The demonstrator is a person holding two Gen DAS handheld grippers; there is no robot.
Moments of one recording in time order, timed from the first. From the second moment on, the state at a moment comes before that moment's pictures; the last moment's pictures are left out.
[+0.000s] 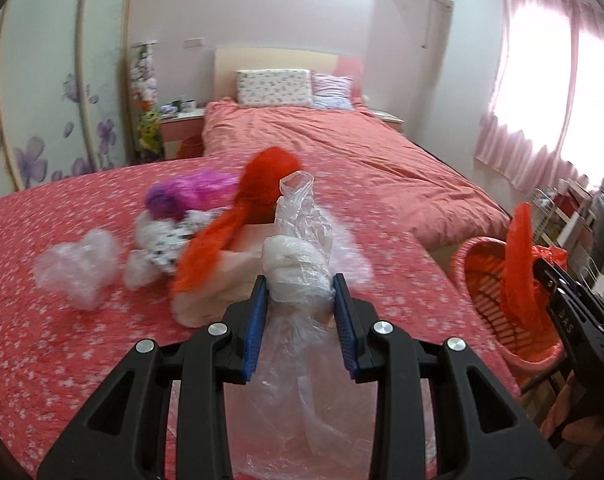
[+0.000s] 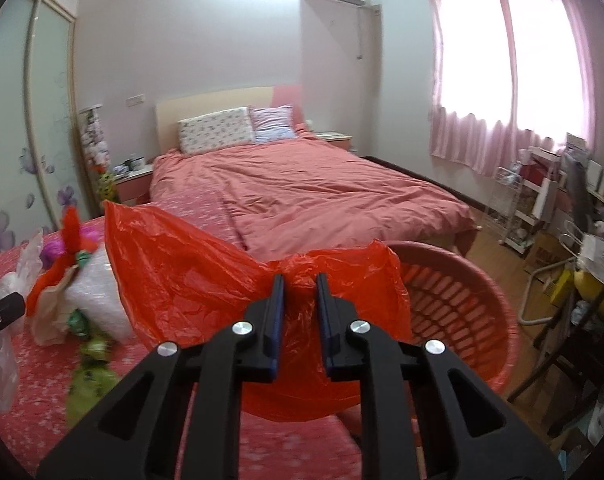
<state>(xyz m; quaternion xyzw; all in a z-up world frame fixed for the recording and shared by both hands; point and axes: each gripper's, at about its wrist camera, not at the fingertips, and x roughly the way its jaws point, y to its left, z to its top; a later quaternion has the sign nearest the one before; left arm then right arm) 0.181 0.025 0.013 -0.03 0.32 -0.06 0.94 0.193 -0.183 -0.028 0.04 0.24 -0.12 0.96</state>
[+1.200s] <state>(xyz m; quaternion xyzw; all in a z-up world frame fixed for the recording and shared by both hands) 0.232 -0.189 -0.025 0.04 0.36 -0.28 0.89 0.219 -0.358 -0.066 0.11 0.25 -0.26 0.93</state>
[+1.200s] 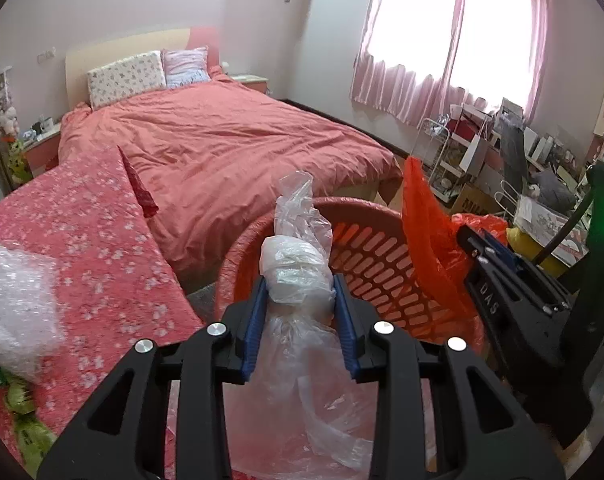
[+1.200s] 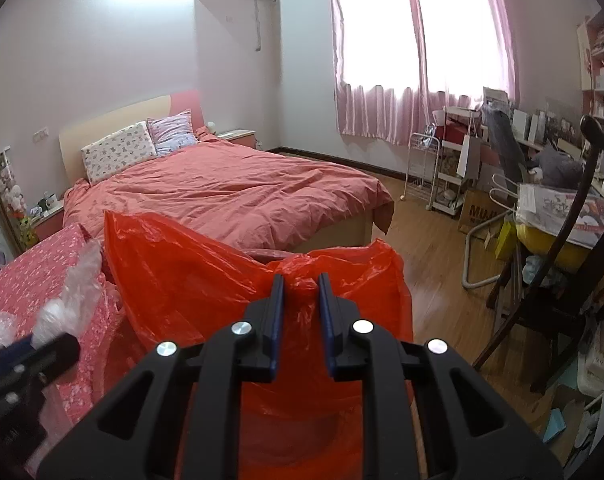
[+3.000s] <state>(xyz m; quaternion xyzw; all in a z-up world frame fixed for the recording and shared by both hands) 0.254 0.214 -0.029 -0.06 0.35 0.16 0.92 0.261 -0.072 -0.056 -0.01 0.29 -0.02 0.96</state>
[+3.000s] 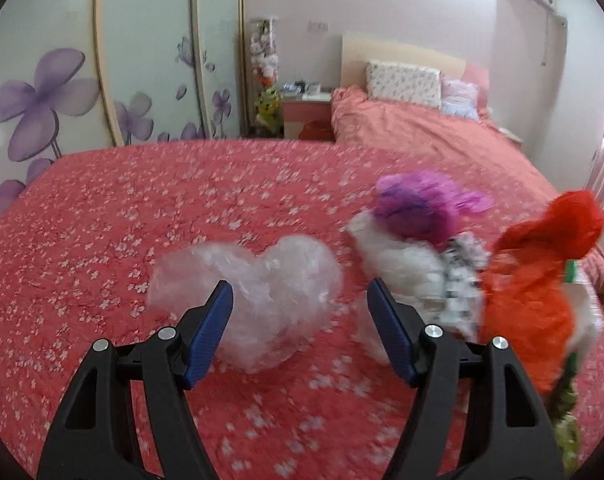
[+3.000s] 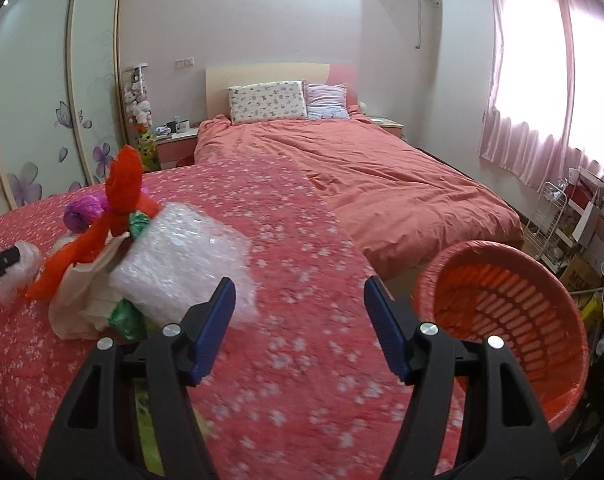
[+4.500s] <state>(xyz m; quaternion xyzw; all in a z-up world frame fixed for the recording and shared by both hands) 0.248 0.243 -0.038 -0.09 0.38 0.13 0.91 0.305 -0.044 -0.066 0.00 0.34 0.06 0.94</state>
